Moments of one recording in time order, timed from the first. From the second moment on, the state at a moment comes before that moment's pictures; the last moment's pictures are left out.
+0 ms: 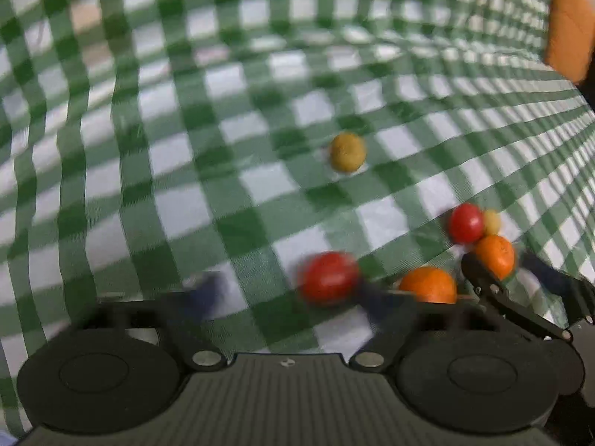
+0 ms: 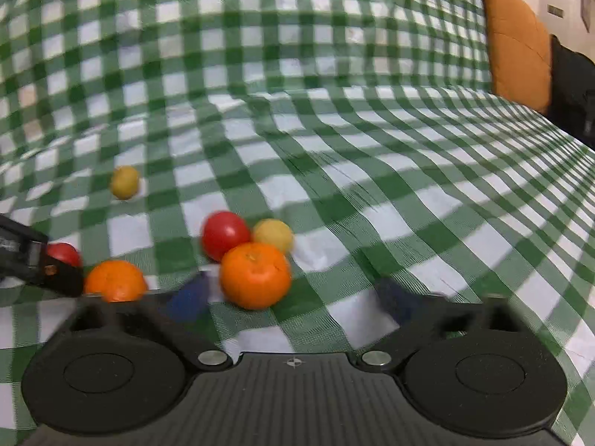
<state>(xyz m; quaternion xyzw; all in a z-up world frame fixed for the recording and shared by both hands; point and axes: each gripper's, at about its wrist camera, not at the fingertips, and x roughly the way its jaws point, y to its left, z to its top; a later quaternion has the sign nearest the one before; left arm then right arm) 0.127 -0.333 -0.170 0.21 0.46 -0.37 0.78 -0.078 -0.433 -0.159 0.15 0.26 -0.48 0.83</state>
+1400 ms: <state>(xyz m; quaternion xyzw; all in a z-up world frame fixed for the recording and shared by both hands) -0.096 0.010 0.036 0.11 0.41 -0.31 0.85 -0.226 -0.100 0.000 0.22 0.28 -0.21 0.91</state>
